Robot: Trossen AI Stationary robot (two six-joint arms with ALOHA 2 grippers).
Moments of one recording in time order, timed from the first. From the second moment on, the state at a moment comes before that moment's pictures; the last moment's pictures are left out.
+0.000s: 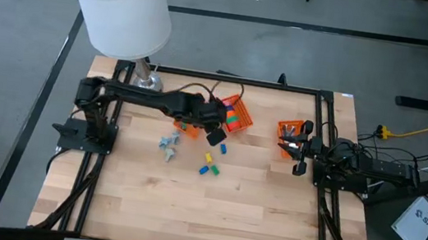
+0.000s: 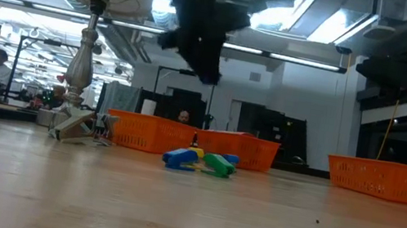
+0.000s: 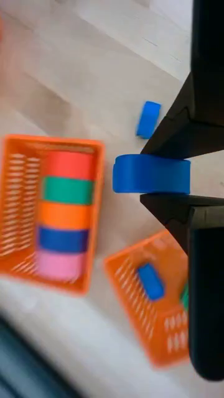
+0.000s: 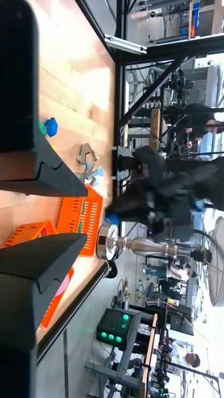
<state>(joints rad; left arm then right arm) 0.11 1.80 1.46 -0.70 -0.30 -0.49 -0.04 0.00 0.01 0.04 0.08 -0.06</state>
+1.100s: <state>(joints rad) 0.28 1.66 1.46 -0.91 -0.44 -0.46 -0.04 0.00 0.01 0.04 0.08 -0.06</state>
